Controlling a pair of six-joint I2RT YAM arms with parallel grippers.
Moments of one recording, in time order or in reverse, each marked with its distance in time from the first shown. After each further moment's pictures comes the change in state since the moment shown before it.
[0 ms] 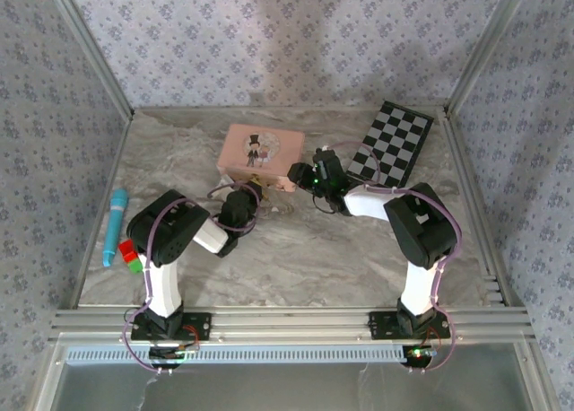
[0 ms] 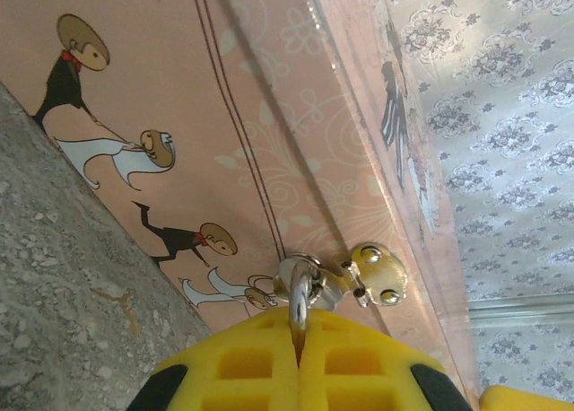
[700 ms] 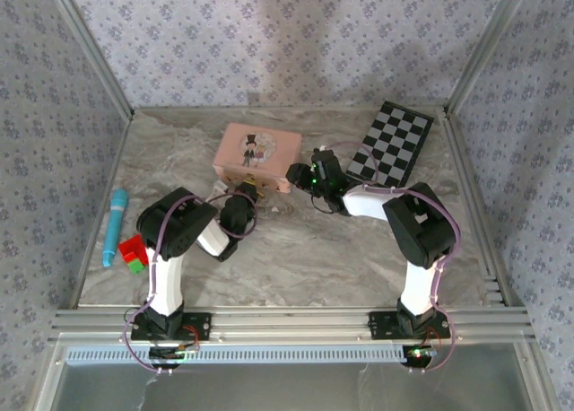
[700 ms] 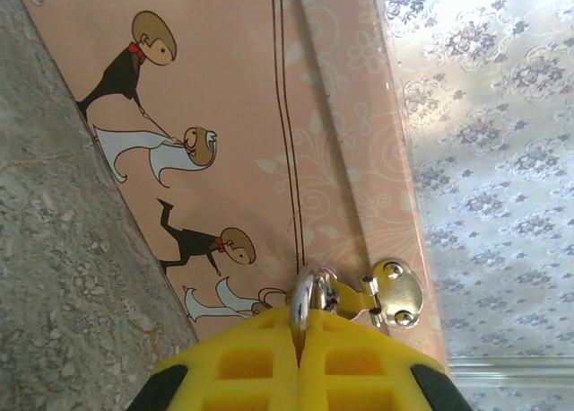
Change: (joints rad) left arm 0.000 0.080 -0.028 0.165 -0.106 -0.105; right arm 0.006 0.006 0.008 0.005 -0.019 -0.011
